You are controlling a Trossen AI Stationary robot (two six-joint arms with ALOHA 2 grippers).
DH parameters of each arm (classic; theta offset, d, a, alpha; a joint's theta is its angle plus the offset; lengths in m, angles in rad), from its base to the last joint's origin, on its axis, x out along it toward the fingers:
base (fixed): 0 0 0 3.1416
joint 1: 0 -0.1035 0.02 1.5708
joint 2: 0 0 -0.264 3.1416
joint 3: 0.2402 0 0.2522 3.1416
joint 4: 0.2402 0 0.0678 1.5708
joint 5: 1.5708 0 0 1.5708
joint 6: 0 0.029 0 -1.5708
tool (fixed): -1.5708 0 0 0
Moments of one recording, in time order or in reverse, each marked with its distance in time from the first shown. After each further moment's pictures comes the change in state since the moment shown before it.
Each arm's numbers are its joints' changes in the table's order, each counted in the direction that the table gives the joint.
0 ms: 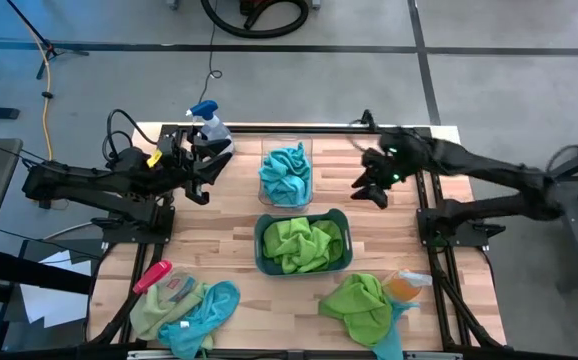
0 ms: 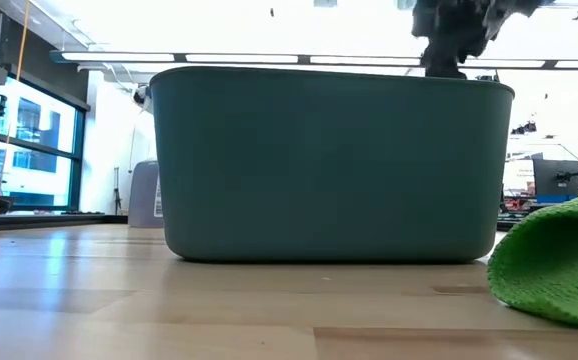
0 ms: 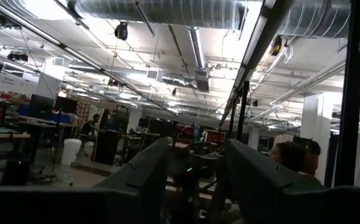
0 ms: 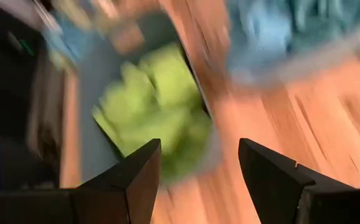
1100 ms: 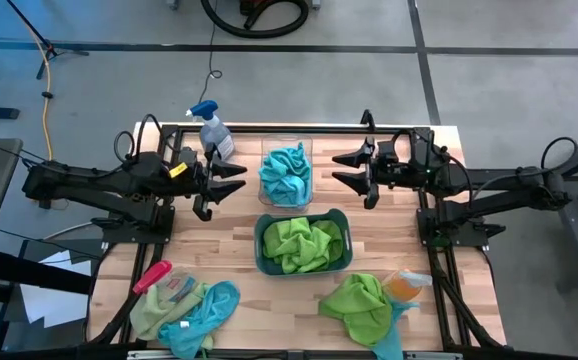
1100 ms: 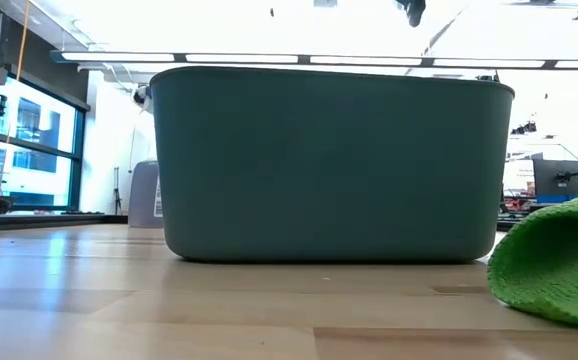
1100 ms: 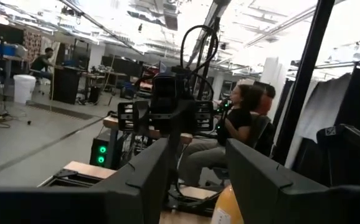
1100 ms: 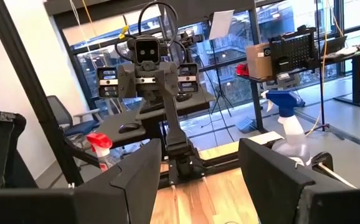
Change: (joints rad) left arm 0.003 0.000 0.000 0.267 -0.173 -0.142; right arm -0.288 -0.061 -0.152 -0.967 -0.448 0.048
